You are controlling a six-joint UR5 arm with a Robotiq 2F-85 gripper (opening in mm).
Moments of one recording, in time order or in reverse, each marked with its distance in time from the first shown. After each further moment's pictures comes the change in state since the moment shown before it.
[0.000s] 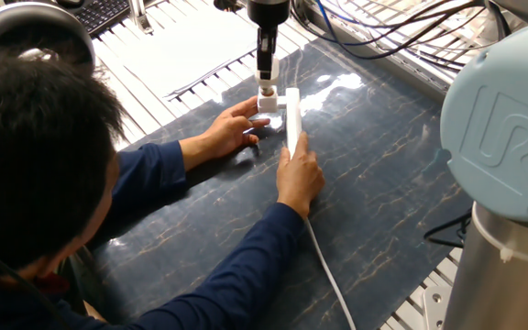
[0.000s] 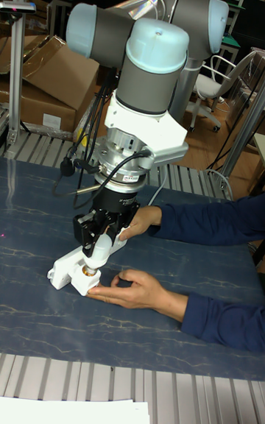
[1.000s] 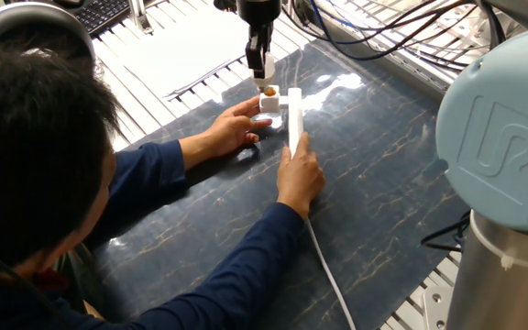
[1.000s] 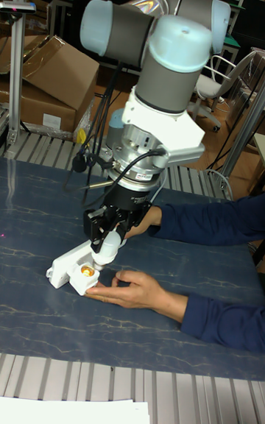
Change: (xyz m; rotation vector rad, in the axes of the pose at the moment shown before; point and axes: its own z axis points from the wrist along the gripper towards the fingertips) arm -0.011 0.013 -0.010 -0.001 0.023 0.077
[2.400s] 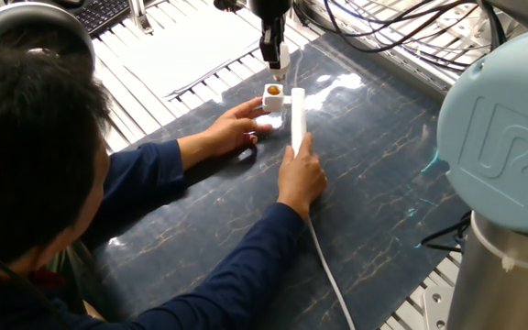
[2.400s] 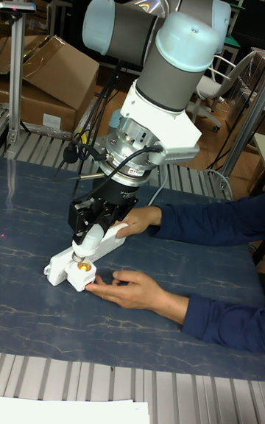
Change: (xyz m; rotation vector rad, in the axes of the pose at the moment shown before) arm 0.025 -0.026 -0.009 0.096 0.090 -0.013
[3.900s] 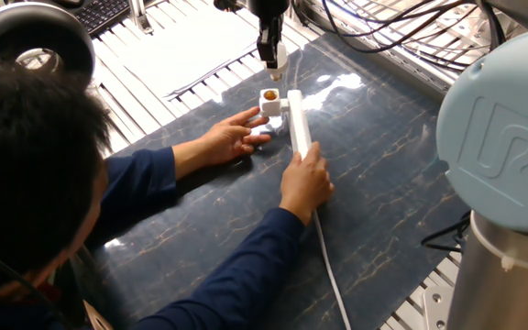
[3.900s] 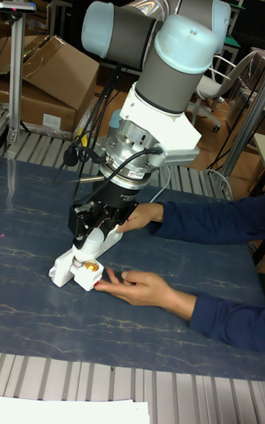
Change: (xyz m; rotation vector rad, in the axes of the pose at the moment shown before) arm -0.008 -0.002 0.003 0.003 -0.021 0.005
